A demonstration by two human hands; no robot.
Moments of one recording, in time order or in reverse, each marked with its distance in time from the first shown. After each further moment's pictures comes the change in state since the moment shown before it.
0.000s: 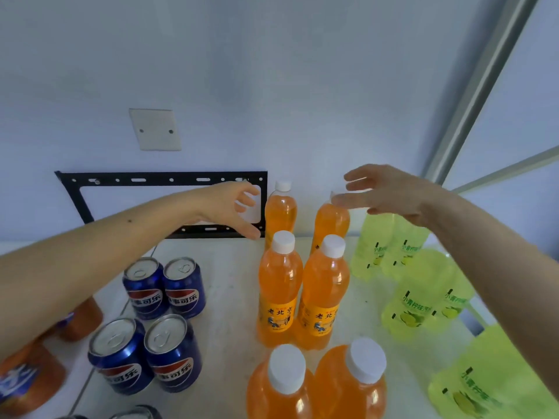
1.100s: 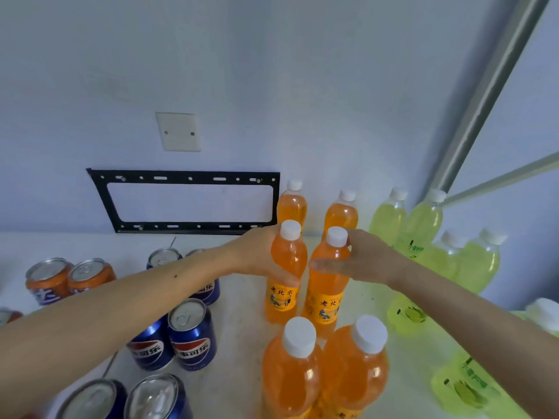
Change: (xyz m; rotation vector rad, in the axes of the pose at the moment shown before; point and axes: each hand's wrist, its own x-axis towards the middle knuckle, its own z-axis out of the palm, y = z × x) left_hand -0.034 0.006 0.085 0.006 0.025 0.248; right_hand -0.042 0.023 0.083 -0.161 -0.068 -0.115
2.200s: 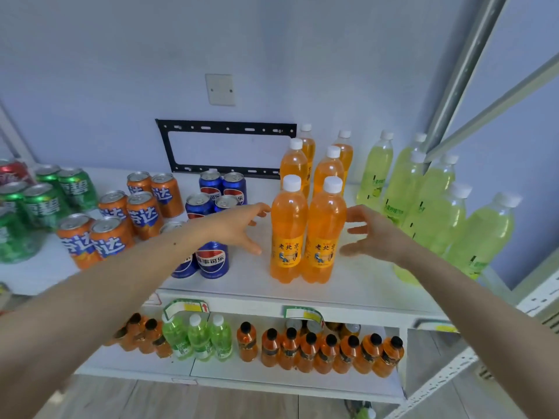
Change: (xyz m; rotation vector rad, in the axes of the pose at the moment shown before) left_hand -0.173 0.035 0.075 0.124 -0.030 -0.276; right_hand -0.150 0.070 0.052 0.150 0.009 -0.033
